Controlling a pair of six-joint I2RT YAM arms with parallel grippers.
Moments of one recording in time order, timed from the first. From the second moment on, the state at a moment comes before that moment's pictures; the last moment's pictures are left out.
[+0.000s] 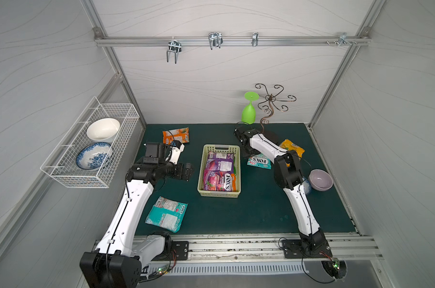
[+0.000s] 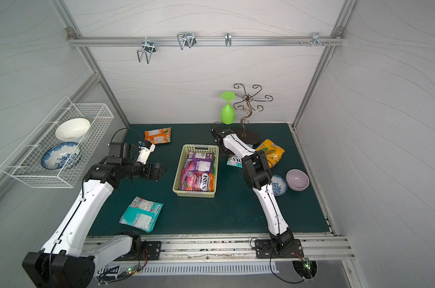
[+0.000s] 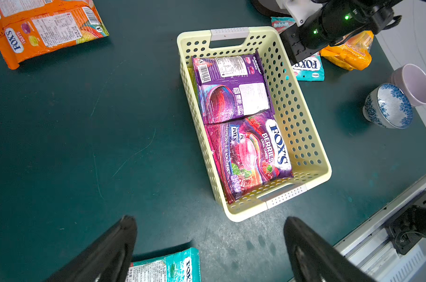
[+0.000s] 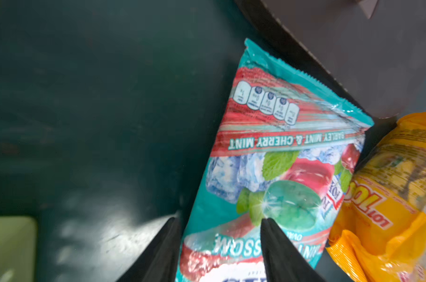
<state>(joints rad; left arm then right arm) -0.06 1.09 1.09 -0.92 0.37 0.08 0.55 2.47 2.17 -1.09 0.41 0.24</state>
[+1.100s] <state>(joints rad) -0.06 1.09 1.09 -0.92 0.37 0.08 0.57 2.21 1.97 -1.02 0.34 0.20</state>
